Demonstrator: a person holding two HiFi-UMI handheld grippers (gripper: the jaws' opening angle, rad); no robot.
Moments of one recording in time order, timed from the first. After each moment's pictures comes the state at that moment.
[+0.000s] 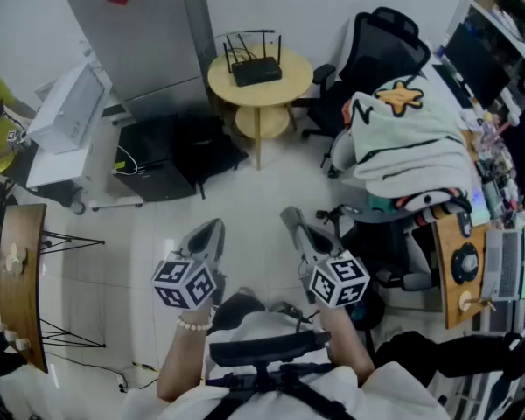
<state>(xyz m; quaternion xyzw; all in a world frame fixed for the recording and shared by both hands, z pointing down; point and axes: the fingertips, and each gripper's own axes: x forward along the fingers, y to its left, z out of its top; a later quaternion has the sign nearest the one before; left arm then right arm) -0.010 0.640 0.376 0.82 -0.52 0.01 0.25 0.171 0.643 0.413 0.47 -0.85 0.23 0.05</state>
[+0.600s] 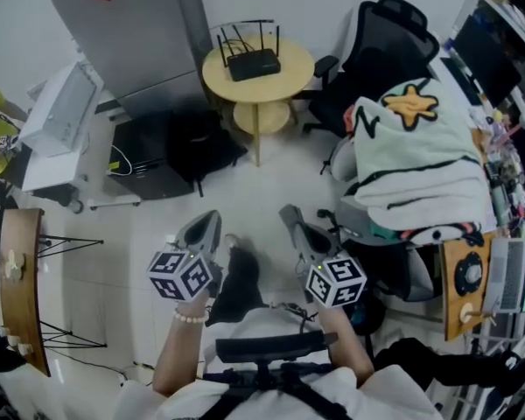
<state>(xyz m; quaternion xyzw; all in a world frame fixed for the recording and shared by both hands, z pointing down) 0.010 0.556 0.402 0.81 -0.52 0.02 0.26 0.193 0.574 0.442 0.47 -0.85 0.23 0.06</state>
